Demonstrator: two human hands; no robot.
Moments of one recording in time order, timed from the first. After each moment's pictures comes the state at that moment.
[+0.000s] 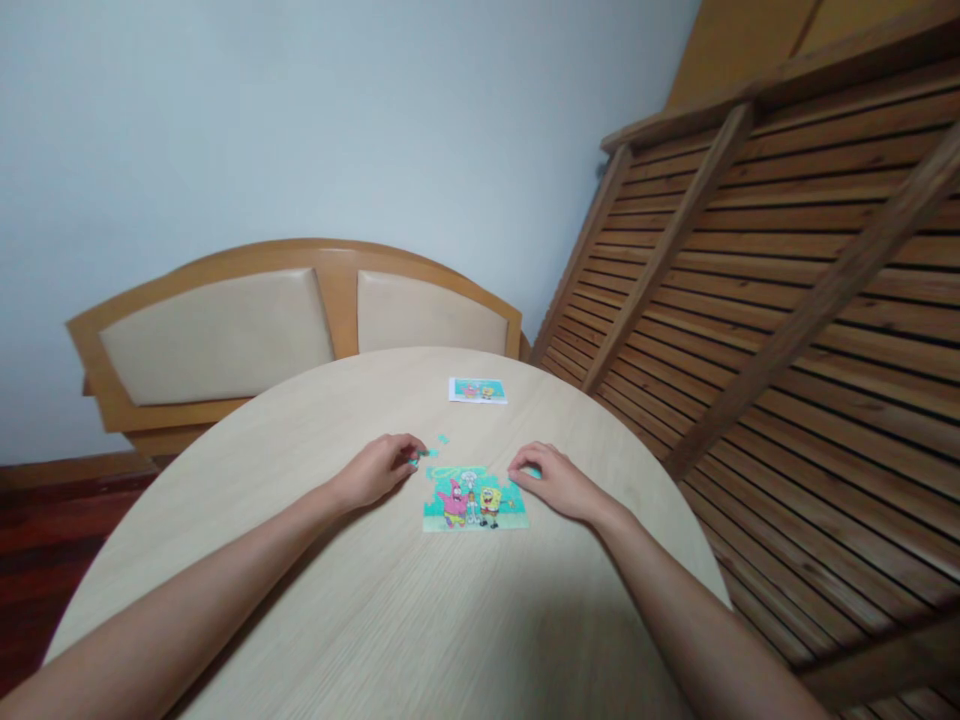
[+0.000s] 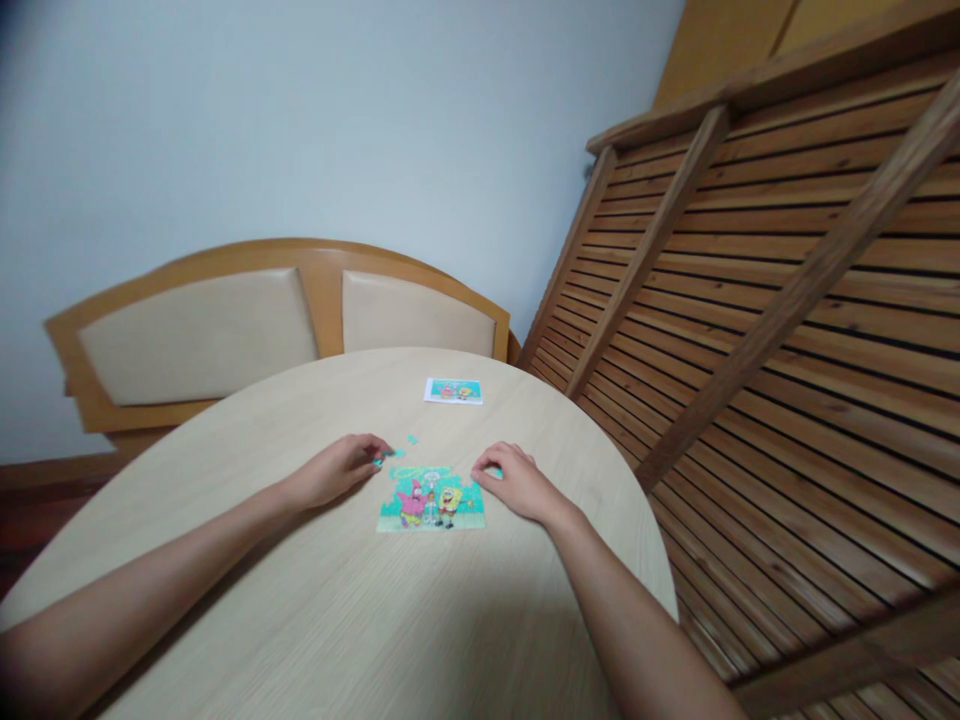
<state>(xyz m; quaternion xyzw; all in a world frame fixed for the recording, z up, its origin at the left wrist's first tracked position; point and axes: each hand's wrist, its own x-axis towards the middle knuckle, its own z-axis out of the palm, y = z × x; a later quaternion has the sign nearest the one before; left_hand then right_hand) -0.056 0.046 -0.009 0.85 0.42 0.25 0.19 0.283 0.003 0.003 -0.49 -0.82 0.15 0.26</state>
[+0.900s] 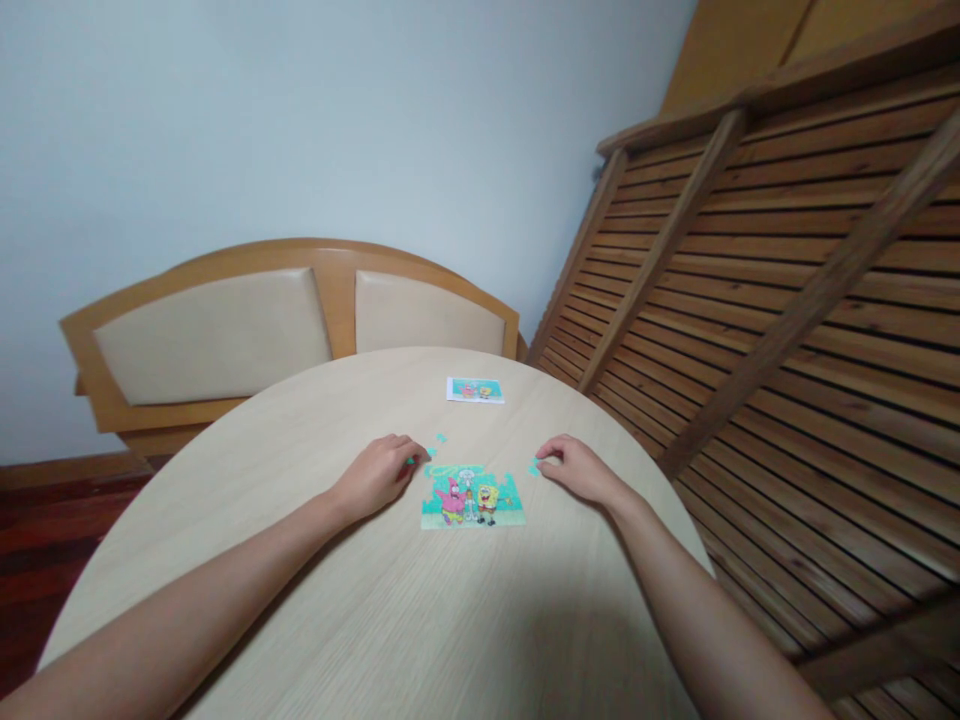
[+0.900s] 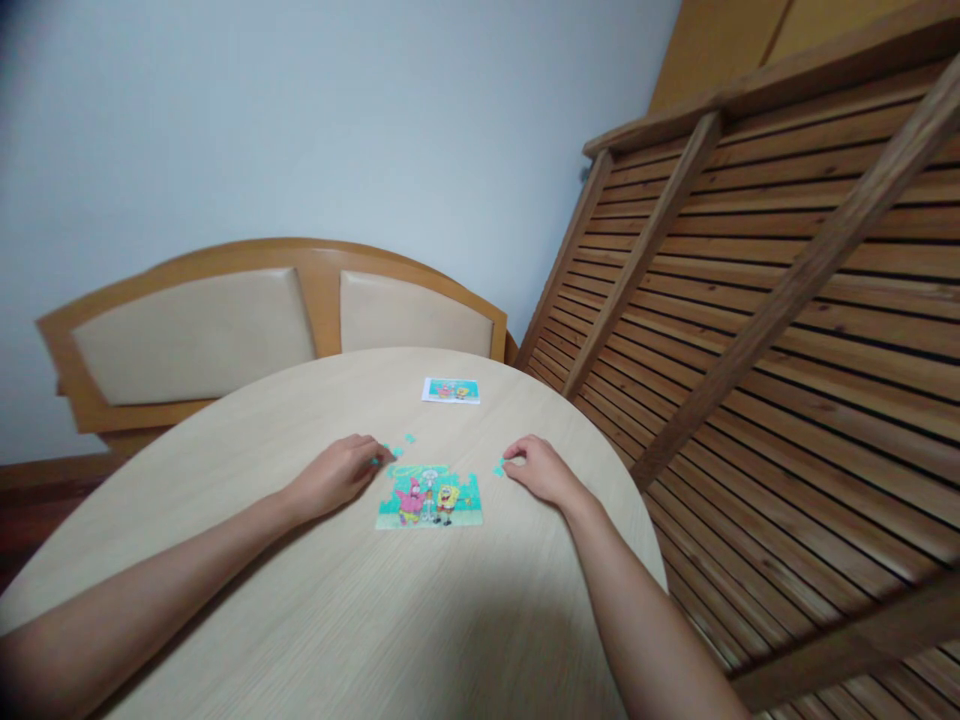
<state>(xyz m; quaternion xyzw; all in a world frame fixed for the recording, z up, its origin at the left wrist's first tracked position) -0.044 0.022 0.006 0.90 0.39 0.21 0.05 0.329 0.022 -0.008 -0.59 -0.75 0.15 0.27</state>
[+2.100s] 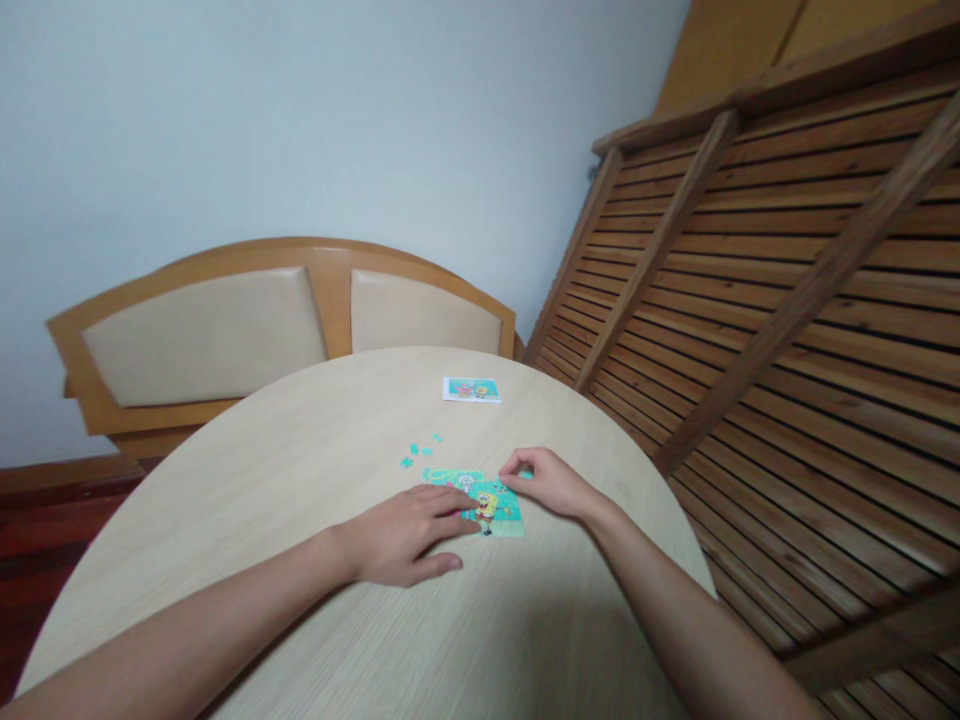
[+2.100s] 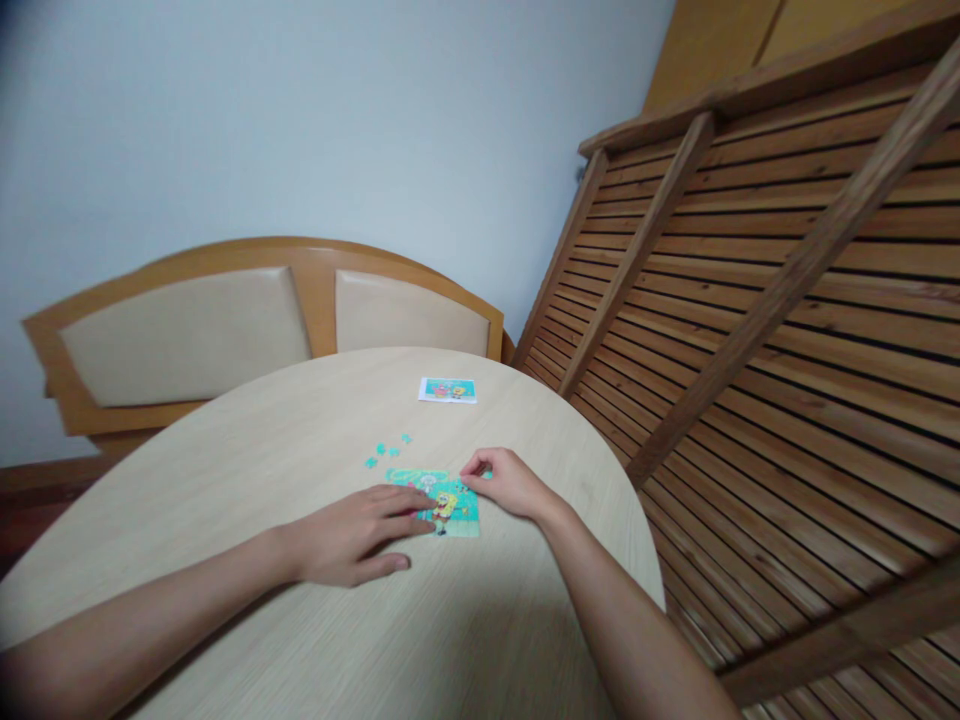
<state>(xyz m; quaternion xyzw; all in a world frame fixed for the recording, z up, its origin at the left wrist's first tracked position) -0.007 -0.037 0.023 0.97 0.13 0.15 0.12 0.273 -0.008 0.014 -0.47 -0.76 0.32 0.31</state>
